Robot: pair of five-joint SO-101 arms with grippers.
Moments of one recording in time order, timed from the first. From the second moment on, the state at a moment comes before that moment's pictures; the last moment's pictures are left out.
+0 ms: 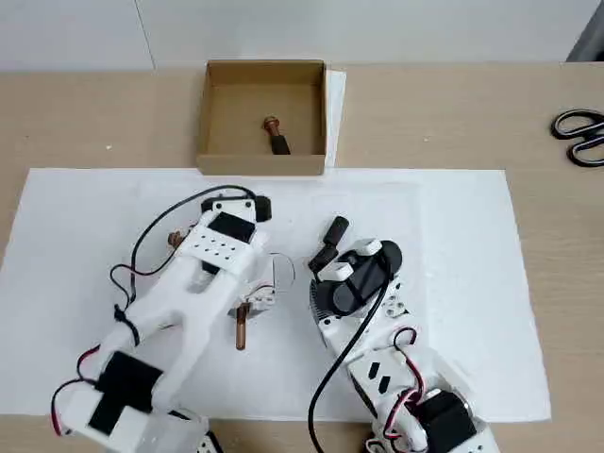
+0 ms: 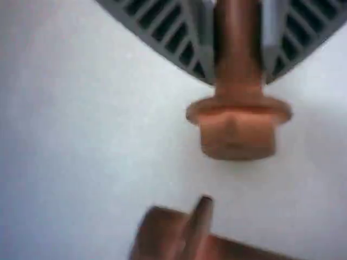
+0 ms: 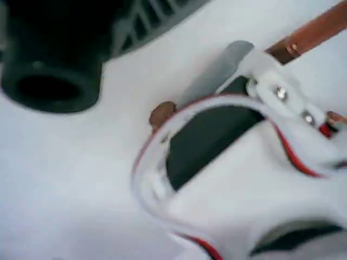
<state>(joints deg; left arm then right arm) 19.8 -0.7 31.3 81.0 32.7 -33.1 -102.4 80.4 56.7 -0.3</state>
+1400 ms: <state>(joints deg) 15.7 0.6 27.6 77.9 34.9 -33.1 -102.4 80.4 56.7 -0.3</state>
